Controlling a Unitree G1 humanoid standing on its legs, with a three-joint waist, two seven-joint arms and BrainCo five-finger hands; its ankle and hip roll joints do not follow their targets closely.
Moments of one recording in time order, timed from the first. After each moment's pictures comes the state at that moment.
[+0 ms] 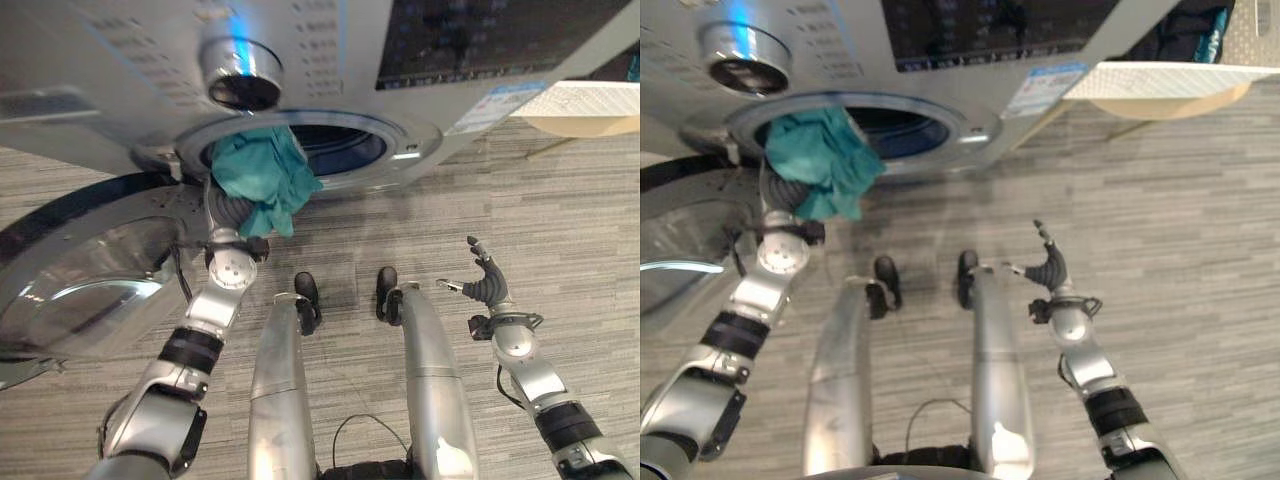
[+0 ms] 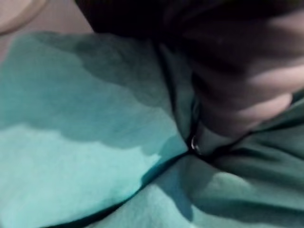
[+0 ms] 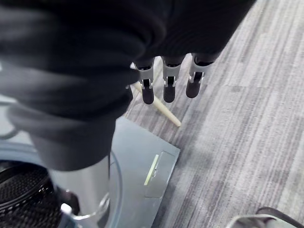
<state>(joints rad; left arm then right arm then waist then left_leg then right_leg) -0.68 0.55 -0.25 0.45 -0.11 -0.08 0.46 -0.20 -0.41 0.20 0.27 0.01 -0.11 -0.27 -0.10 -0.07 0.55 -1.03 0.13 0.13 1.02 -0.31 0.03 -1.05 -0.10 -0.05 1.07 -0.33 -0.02</state>
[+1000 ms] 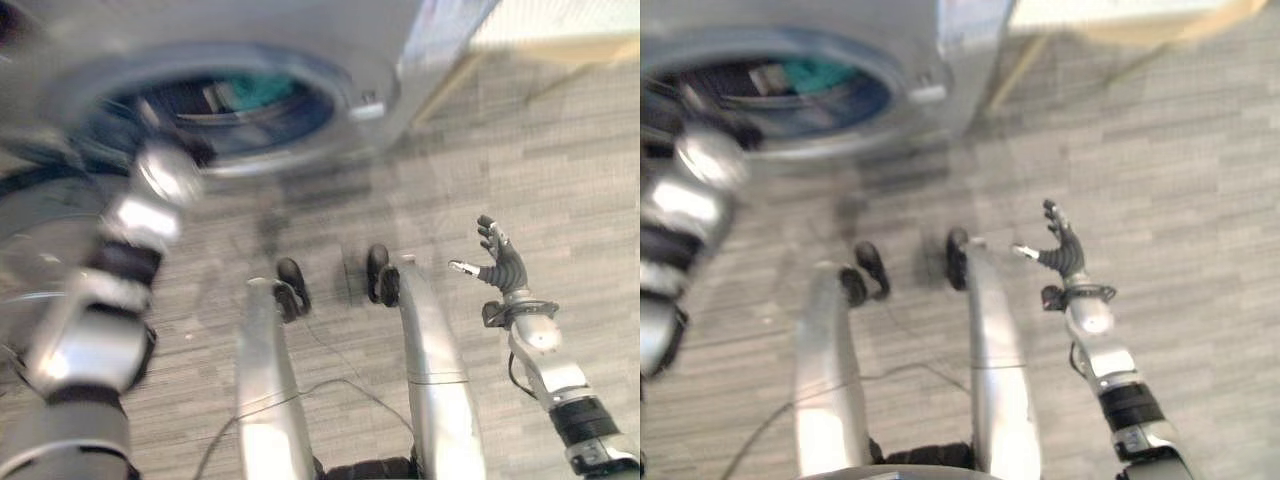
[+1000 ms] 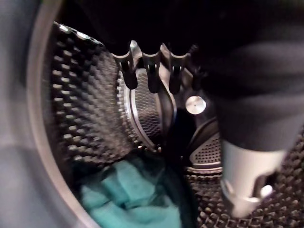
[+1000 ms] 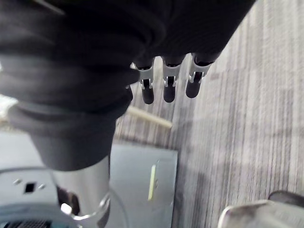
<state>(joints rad) -0.70 0.65 -0.29 0.54 -0.12 -0.09 0.37 -0.15 -0.44 0.19 0.26 0.15 -0.18 -0.18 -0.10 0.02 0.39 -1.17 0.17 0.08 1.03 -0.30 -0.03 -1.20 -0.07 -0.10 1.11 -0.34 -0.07</state>
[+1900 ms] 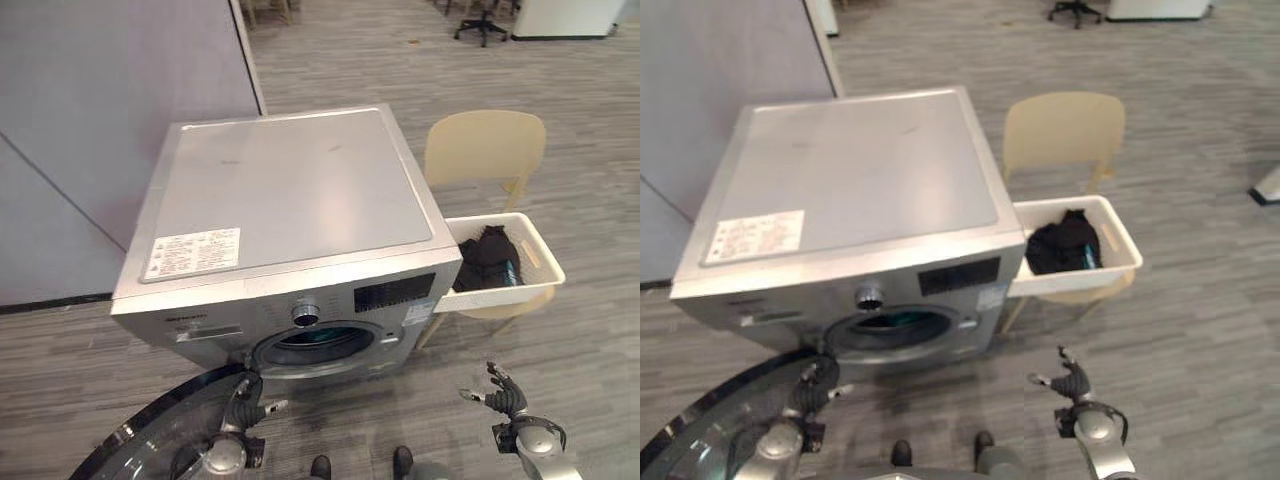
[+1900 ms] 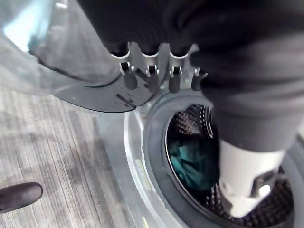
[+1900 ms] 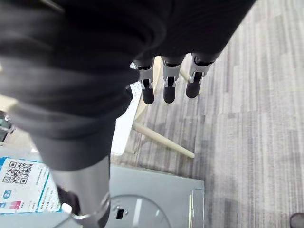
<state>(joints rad) 0.13 0.33 -0.20 0.66 -0.12 -0.08 0.08 0.09 -0.32 0.09 0.63 0.00 -0.07 -0.11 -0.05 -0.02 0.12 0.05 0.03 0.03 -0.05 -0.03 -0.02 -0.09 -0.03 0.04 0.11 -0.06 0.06</state>
